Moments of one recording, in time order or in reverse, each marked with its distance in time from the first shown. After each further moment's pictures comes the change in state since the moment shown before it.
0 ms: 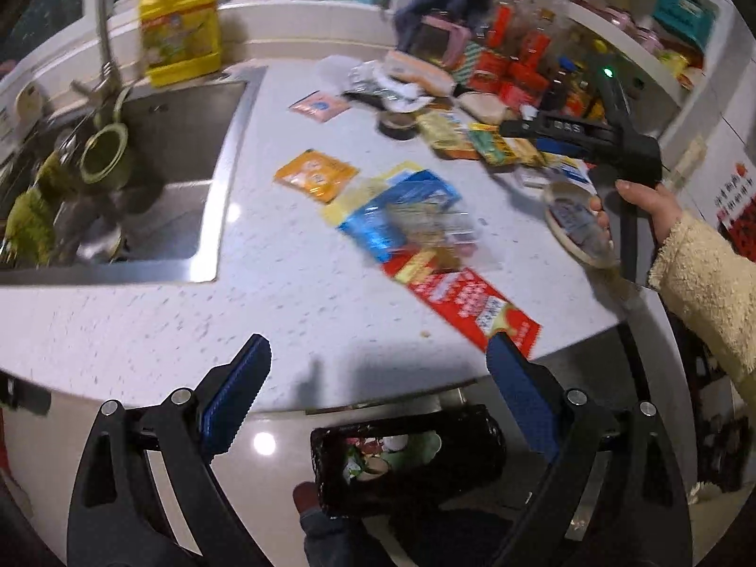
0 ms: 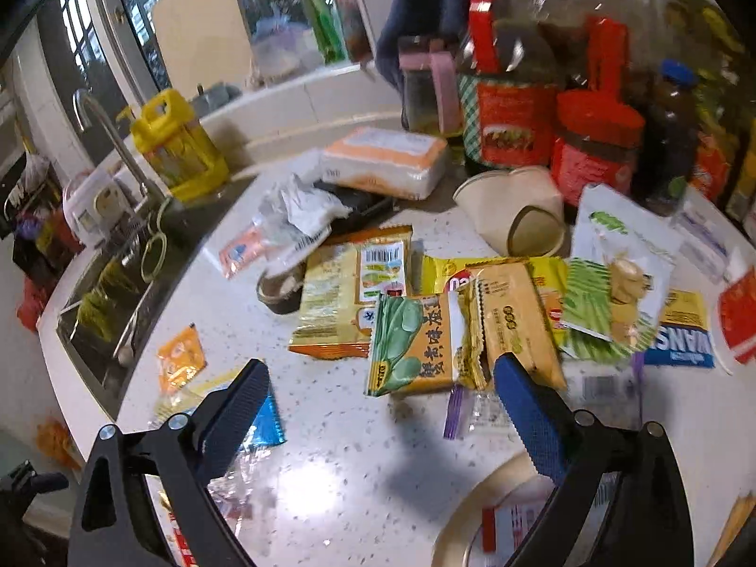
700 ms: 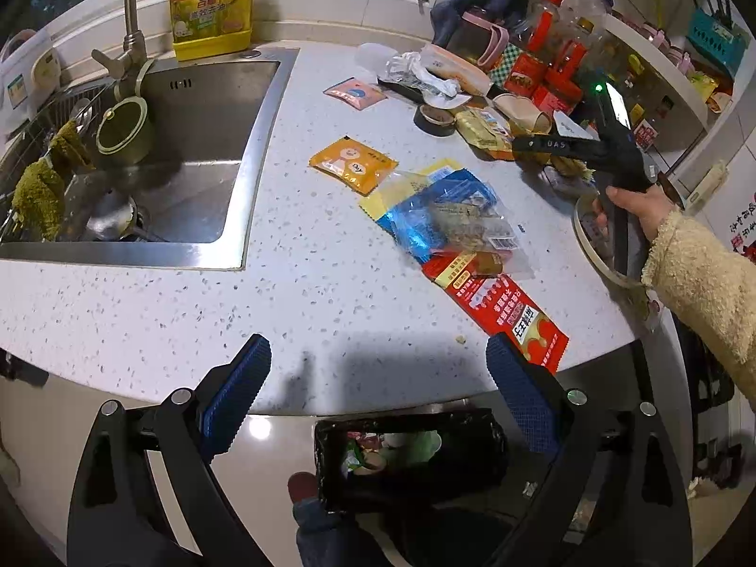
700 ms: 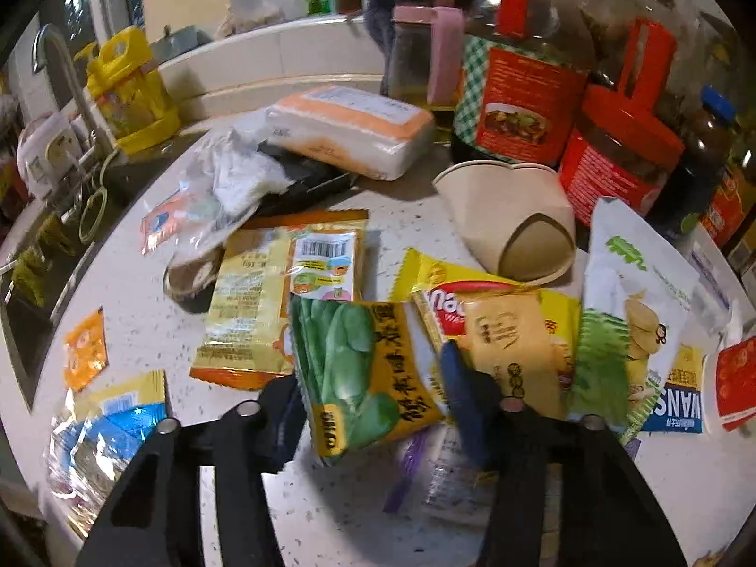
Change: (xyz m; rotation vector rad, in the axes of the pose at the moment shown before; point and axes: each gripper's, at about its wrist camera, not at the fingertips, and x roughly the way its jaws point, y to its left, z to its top) left arm 0.010 0.019 0.005 -0.056 0.028 0.018; right arm 0.056 -0.007 0.017 -0.092 0.051 -0.162
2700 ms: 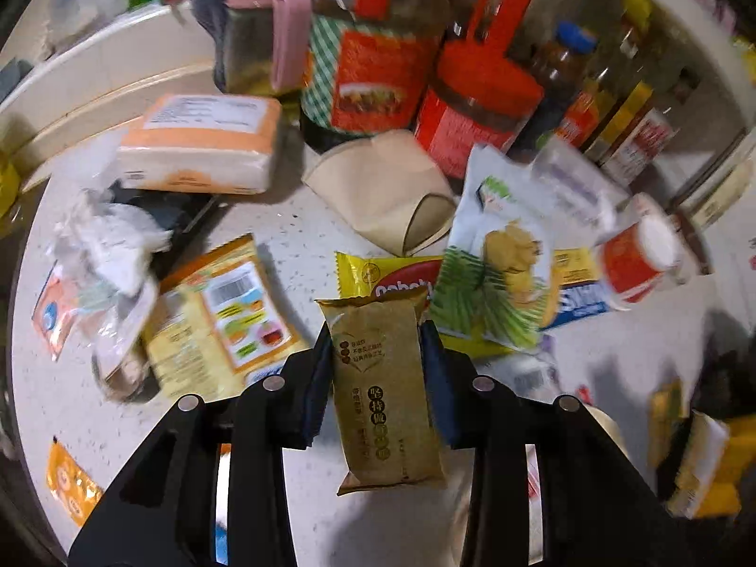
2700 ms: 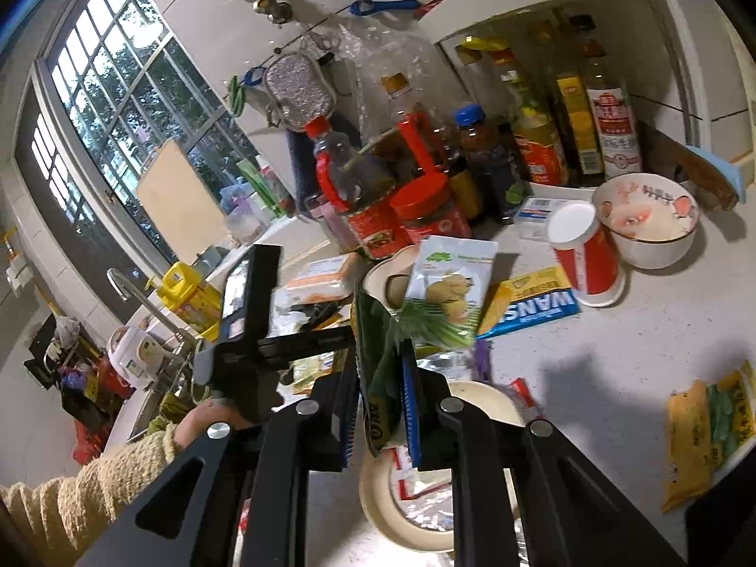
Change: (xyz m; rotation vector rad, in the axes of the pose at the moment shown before) left arm 0.178 -0.200 0.212 0.180 0.073 -0.088; right arm -0.198 -0.118 -0.106 0.461 -0.362 0.245
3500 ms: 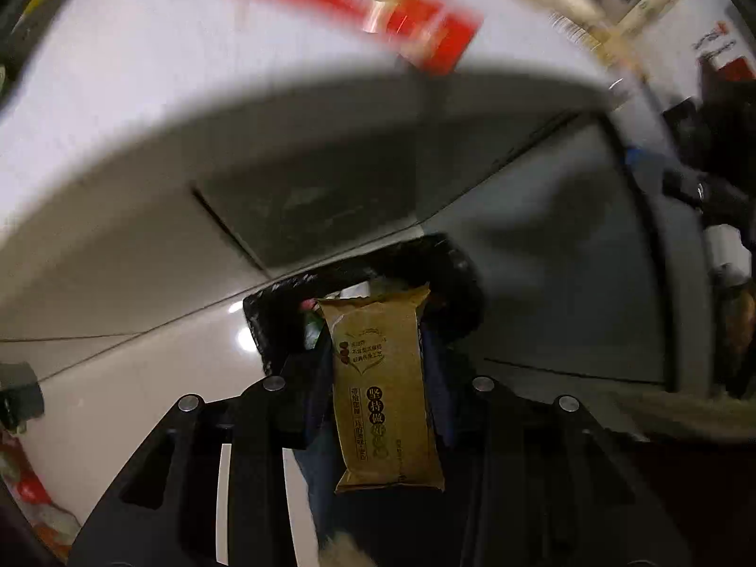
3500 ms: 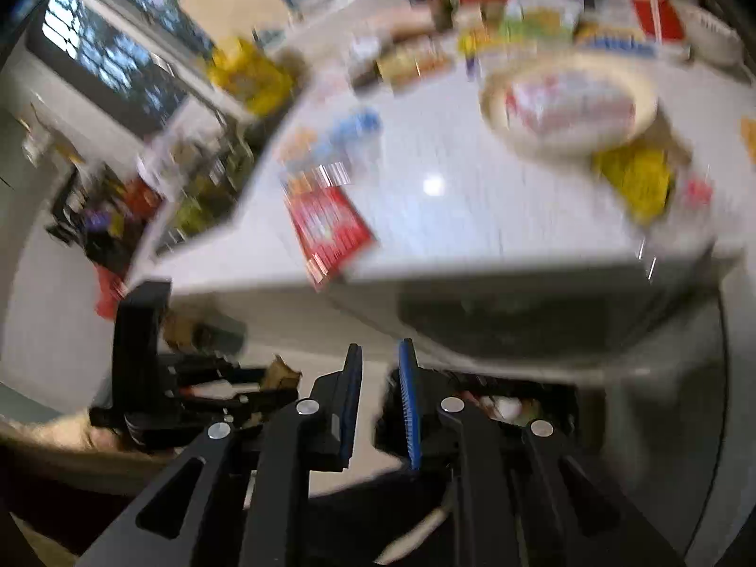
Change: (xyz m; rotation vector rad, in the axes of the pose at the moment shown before) left arm -0.060 0.054 -0.351 0.062 0.378 -0.080; right arm -0.012 0.058 -0.219 -0.114 0.568 0.046
